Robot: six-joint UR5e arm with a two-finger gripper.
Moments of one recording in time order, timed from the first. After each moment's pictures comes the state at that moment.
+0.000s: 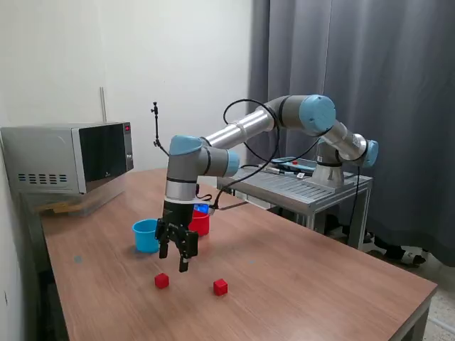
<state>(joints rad) -0.05 -0.43 0.74 -2.10 -1.48 -3.24</state>
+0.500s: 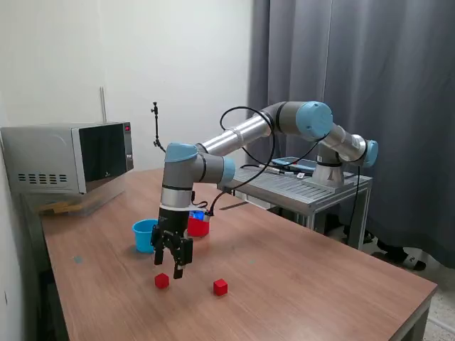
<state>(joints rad) -0.05 -0.38 0.68 -2.11 -1.48 -3.24</state>
